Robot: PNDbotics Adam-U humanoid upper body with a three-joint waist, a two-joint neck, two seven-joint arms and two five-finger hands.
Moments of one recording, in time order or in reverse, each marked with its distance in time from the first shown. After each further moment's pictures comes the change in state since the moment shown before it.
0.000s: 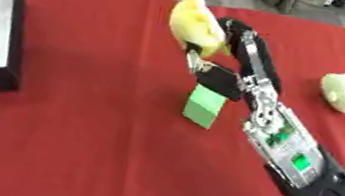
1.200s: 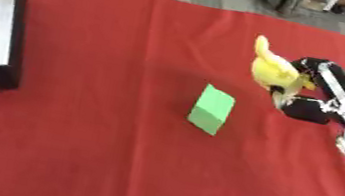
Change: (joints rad) left arm 0.447 -0.323 0.163 0.011 0.071 -0.198 0.330; right arm 0.289 -0.360 -0.289 0.000 -0.053 0.104 0.192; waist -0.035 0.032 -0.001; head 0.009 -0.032
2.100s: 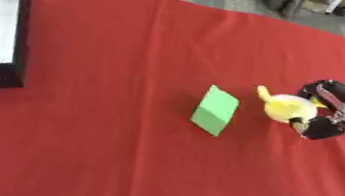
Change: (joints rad) left arm 0.050 -0.022 0.004 0.001 -0.002 0.004 0.010; right arm 0.057 -0.213 0.009 0.144 0.320 0.036 0.416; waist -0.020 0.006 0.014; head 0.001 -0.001
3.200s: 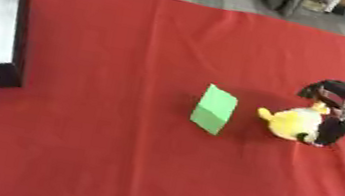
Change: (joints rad) left arm 0.005 0.006 0.000 0.000 0.000 -0.002 0.002; right arm -0.036 -0.042 0.010 0.048 0.220 0.006 0.296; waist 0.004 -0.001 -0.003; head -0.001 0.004
